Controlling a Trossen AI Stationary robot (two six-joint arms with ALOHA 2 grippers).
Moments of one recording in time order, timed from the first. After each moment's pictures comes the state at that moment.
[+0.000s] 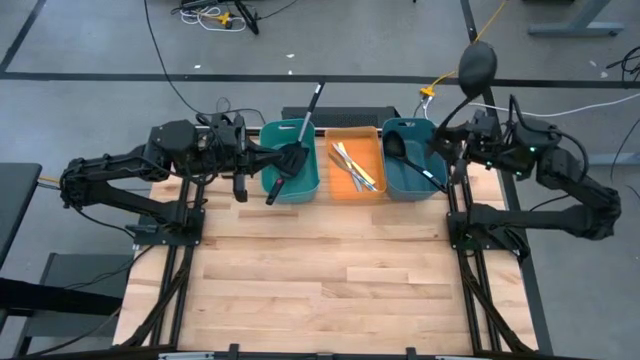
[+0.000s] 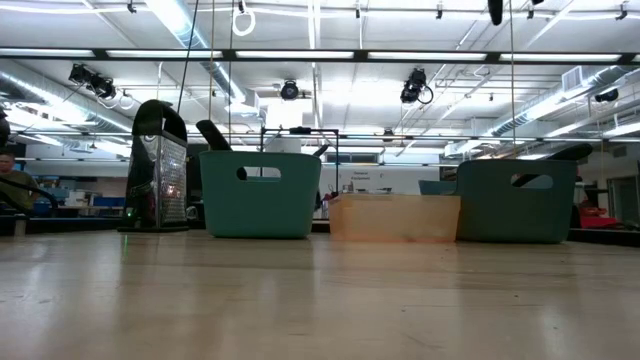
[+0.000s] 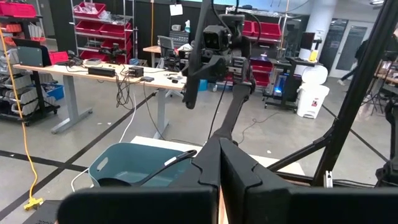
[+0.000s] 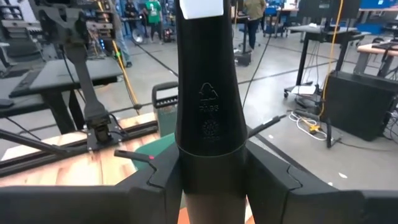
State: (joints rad) left arm 0.05 1.02 1.25 -0.23 -0.11 -0.12; right arm -0.30 0.67 1.13 -0.60 0.13 0.06
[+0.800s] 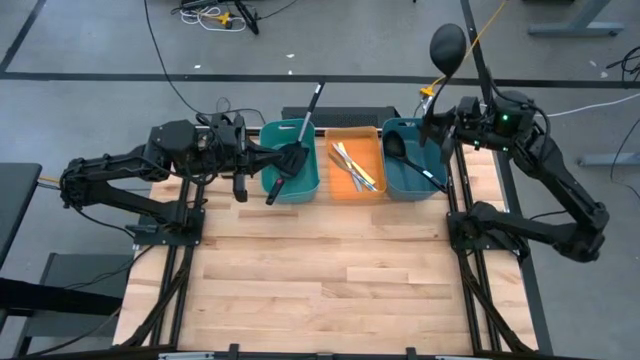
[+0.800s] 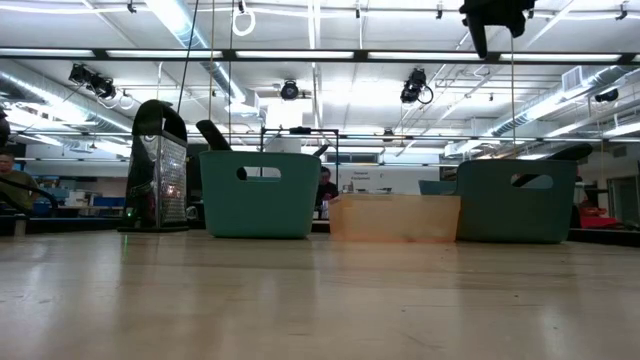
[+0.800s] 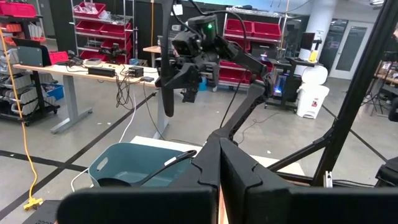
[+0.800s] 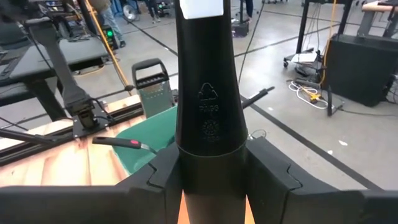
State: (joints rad) left arm 0.05 1.02 1.25 -0.23 -0.11 -0.12; right arm -0.79 0.79 1.13 -0.60 -0.34 0.02
